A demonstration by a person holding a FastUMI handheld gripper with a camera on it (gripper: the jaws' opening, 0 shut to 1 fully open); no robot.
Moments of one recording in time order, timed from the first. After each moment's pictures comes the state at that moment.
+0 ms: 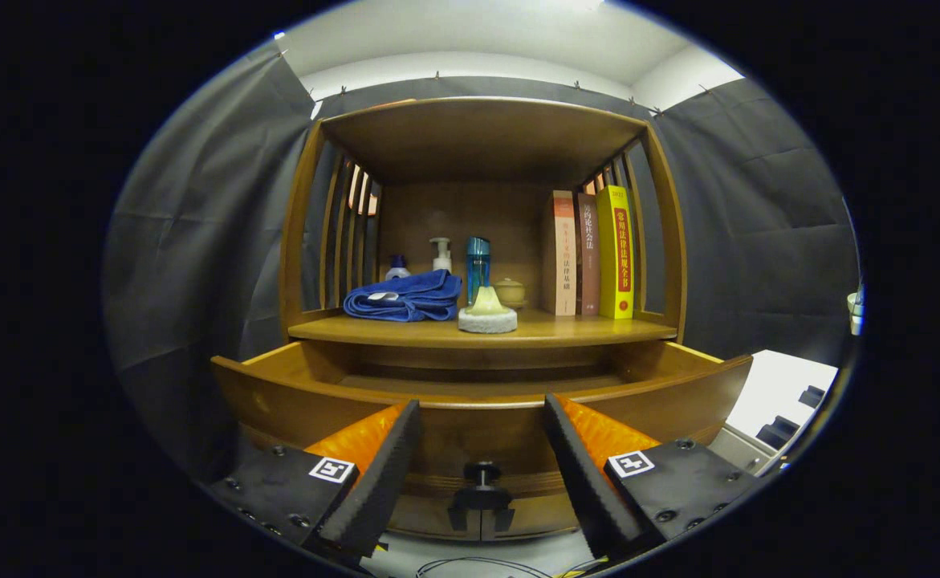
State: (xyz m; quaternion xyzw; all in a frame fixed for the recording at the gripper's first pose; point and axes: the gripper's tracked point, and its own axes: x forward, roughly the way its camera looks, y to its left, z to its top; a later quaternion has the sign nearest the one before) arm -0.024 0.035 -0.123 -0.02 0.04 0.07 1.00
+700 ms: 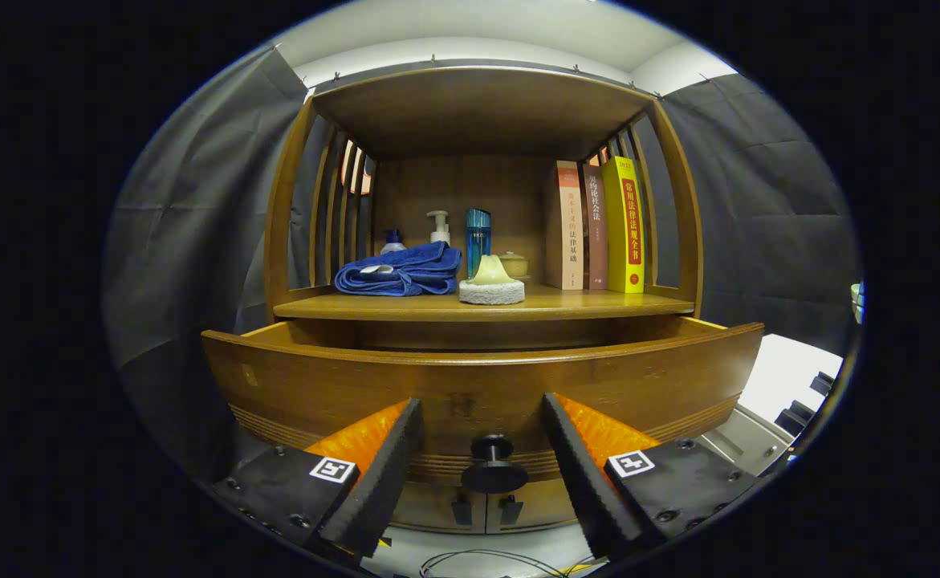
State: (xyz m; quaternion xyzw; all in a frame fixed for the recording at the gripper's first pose) arm 0.010 0.043 -0.162 -0.02 0.08 0.06 1.00
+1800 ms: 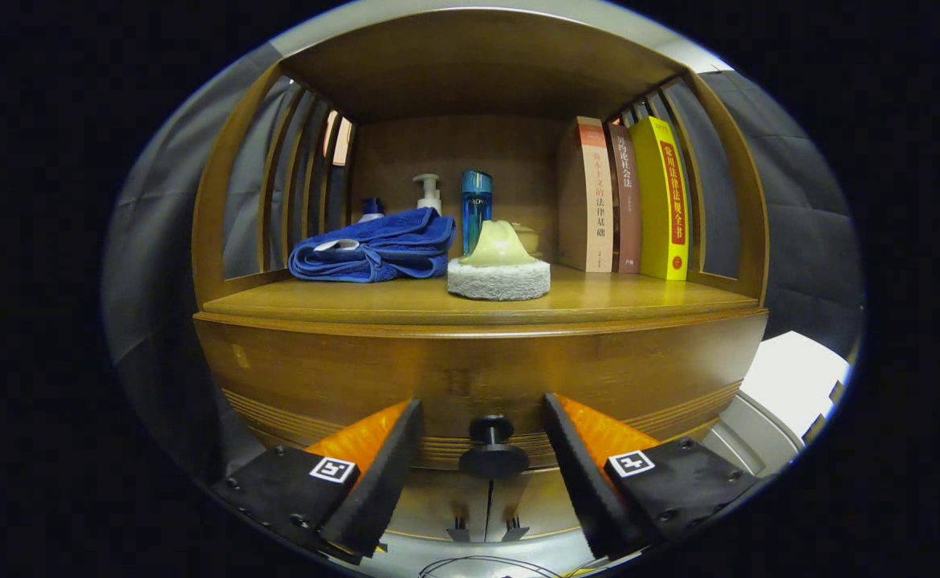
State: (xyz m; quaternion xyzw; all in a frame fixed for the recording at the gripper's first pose) arm 0.115 0.054 -0.209 -0.02 0.12 0.05 0.99
